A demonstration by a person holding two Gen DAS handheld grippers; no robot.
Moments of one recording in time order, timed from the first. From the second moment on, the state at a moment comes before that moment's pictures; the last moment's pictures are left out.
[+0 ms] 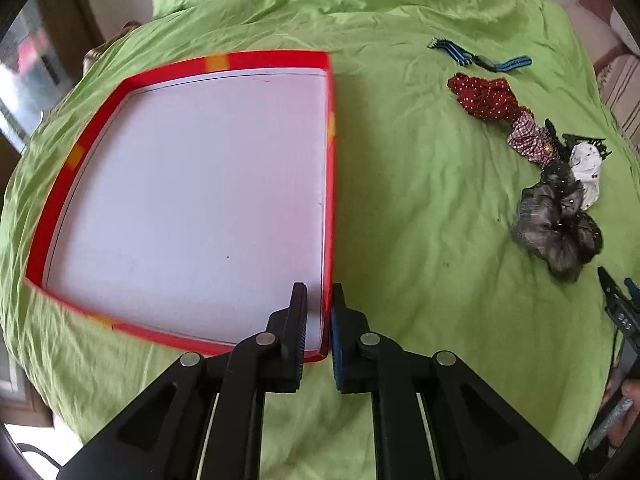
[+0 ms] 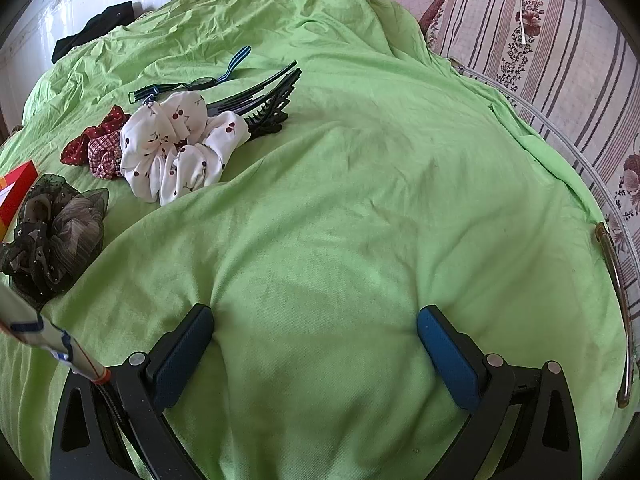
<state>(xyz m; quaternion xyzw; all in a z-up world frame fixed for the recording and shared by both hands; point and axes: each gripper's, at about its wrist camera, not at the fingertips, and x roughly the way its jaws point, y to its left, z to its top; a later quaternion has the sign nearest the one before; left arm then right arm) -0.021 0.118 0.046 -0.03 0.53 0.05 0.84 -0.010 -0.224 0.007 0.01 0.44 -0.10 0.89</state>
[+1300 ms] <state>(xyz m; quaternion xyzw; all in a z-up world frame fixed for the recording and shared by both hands) -0.126 0.005 0.093 -0.02 0.45 -0.08 0.89 -0.182 -0.230 0.079 -0.01 0.34 -0.16 0.93</state>
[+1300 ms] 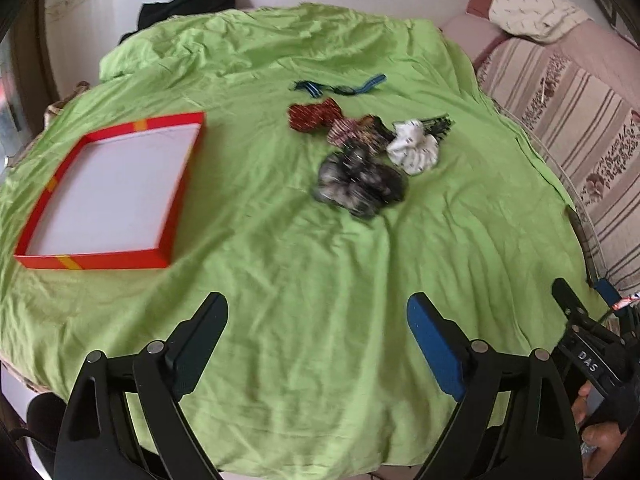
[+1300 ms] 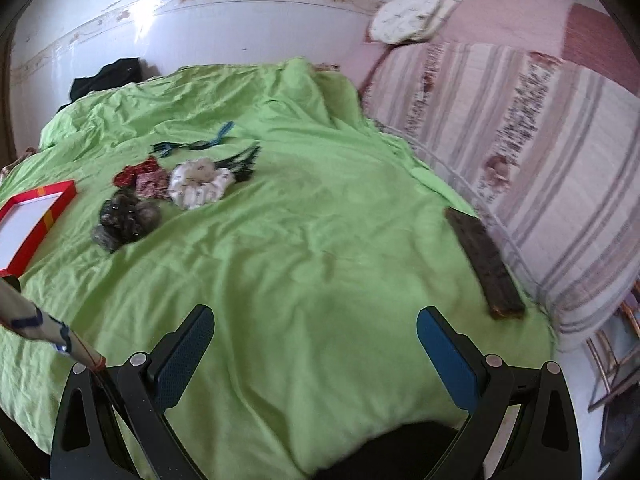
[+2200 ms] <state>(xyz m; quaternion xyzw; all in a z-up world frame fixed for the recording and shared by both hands) -0.104 -0.026 0.064 0.00 0.48 -0.08 0.87 -0.196 -0.283 0.053 0.08 0.37 -0.18 0.91</state>
